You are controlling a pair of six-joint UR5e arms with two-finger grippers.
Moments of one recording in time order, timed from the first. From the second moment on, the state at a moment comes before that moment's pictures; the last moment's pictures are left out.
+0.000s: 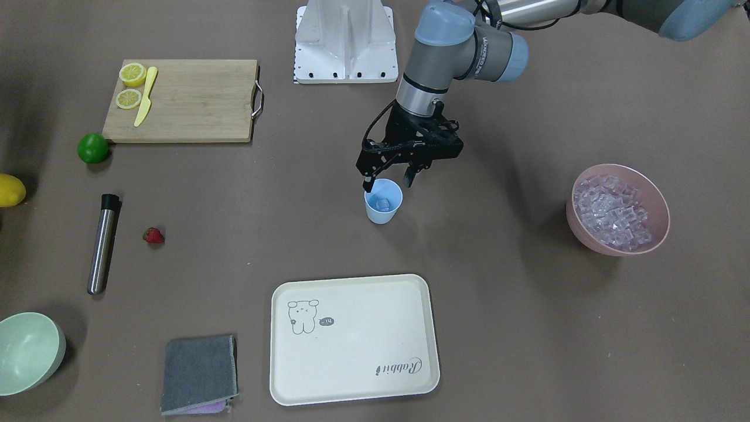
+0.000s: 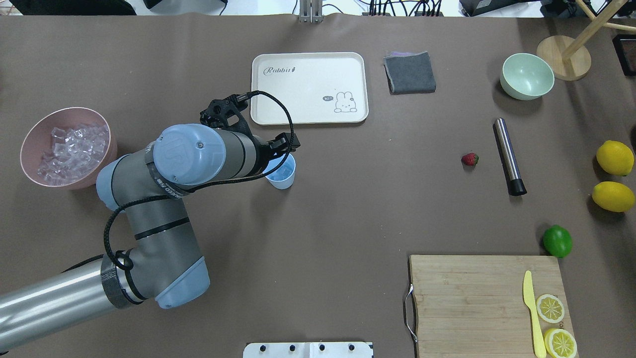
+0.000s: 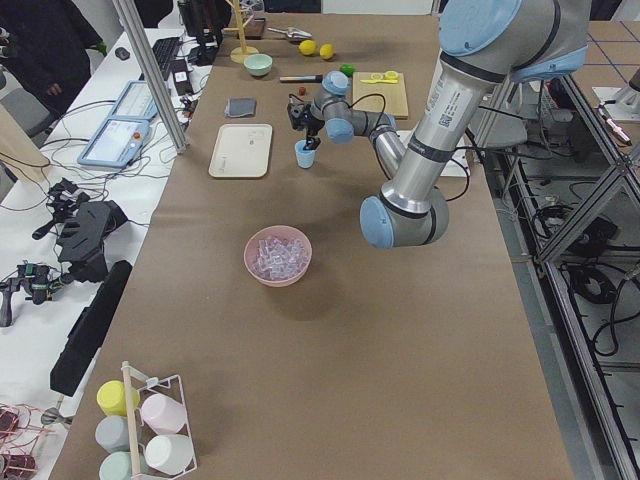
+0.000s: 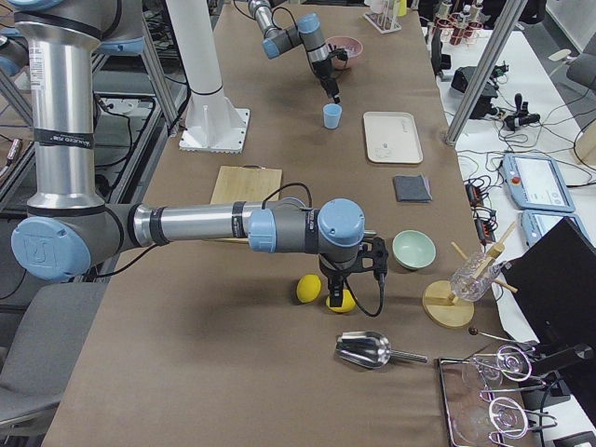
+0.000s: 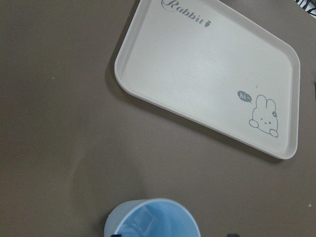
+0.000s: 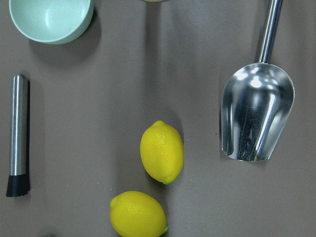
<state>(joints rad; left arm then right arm) -0.51 -2.17 -1.72 -1.95 -1.61 -1.66 1.60 -1.61 1.72 -1.63 2.45 -0.01</state>
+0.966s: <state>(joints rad) -0.82 -1.97 -1.91 -1.64 -1.85 -1.14 1.60 -1.61 1.72 -1.63 2.46 0.00</state>
